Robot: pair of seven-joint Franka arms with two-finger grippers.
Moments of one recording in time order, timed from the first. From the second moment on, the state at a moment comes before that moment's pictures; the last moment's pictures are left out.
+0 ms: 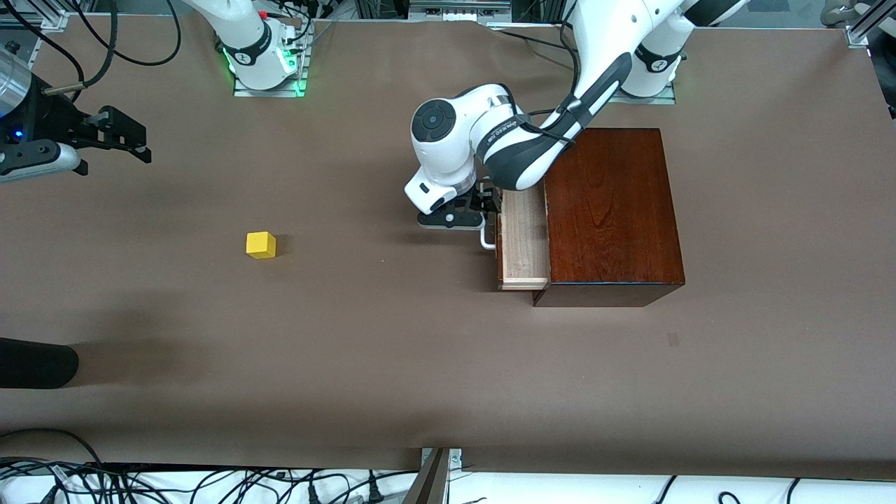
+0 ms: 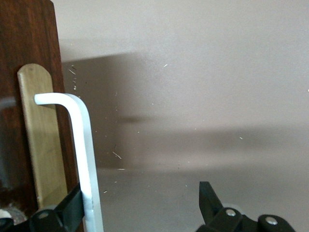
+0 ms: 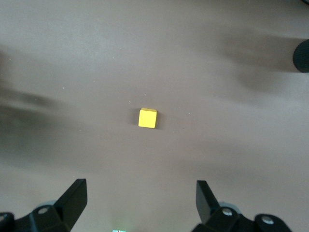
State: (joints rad) left arm -0.43 0.71 -0.51 -1.46 0.43 1.95 -0.98; right arm 0.24 0.03 -0.17 -1.52 0.03 1.52 -0.14
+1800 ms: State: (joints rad) left arm 0.02 0.34 -0.51 -1.25 0.17 1.33 -0.42; right arm 0.23 0.29 -0.17 -1.95 0.08 2.08 -0.13
